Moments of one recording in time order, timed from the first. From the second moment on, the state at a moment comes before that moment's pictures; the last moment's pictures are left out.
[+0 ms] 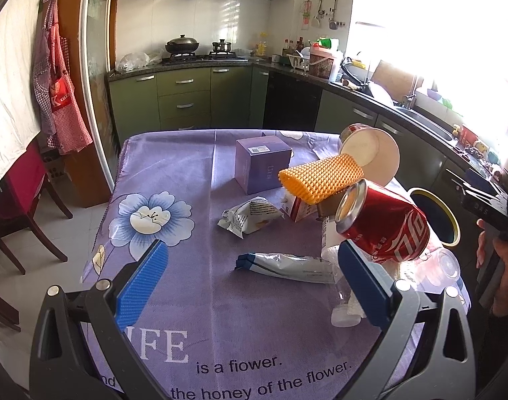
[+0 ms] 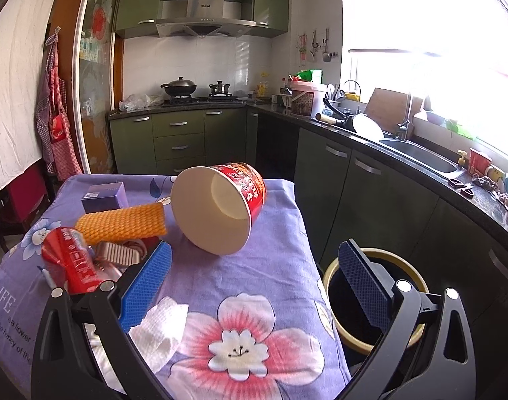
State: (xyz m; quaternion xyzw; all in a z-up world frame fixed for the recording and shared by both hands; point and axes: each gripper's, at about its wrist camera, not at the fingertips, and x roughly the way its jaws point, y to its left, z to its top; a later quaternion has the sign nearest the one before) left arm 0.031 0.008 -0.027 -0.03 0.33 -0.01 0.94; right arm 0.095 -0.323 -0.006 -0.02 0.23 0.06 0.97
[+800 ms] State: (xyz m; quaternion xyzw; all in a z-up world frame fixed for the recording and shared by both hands) left arm 0.123 0.017 -0.025 -0.04 0.34 -0.03 0.94; right arm 0.294 -0.288 -0.078 -0.08 0.30 0.00 0.95
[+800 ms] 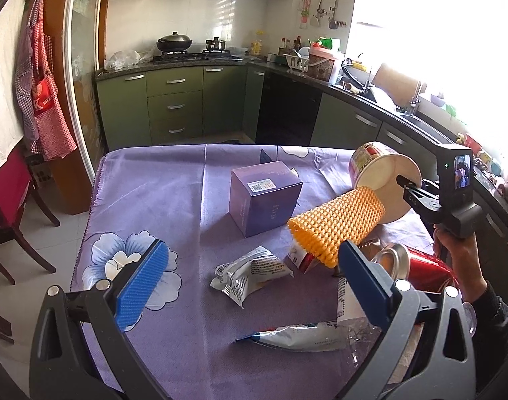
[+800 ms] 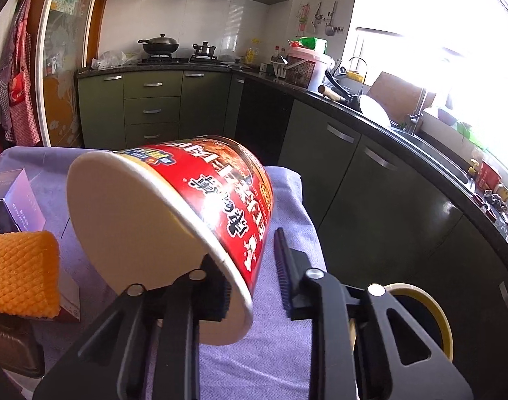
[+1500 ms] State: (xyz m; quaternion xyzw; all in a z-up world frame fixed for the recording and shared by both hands) left arm 0.100 0.008 -0.011 -0.04 0.32 -0.05 0.94; right arm 0.320 -0.527 -0.033 0.17 0.53 0.00 0.83
